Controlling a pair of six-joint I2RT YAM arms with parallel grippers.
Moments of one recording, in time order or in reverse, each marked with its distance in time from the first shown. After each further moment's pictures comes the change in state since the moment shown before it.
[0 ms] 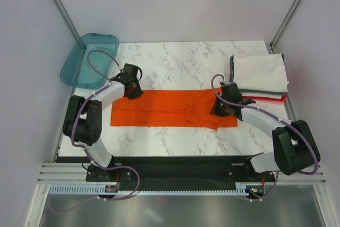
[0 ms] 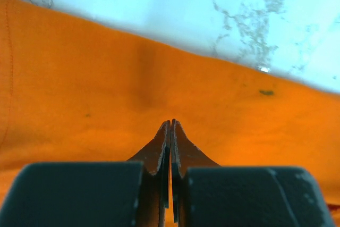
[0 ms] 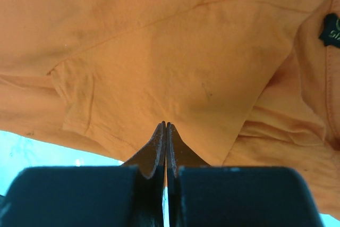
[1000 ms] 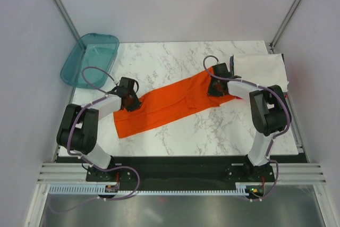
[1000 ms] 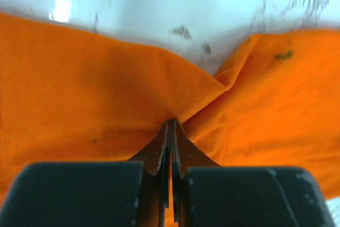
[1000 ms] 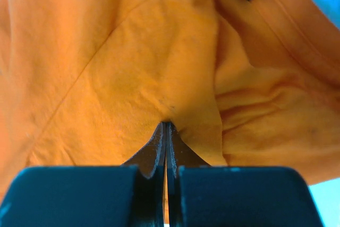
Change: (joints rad) left arm 0.021 -0.076 -0.231 0.126 0.057 -0.130; right arm -0.051 0.460 0.409 -0.014 0.145 0.001
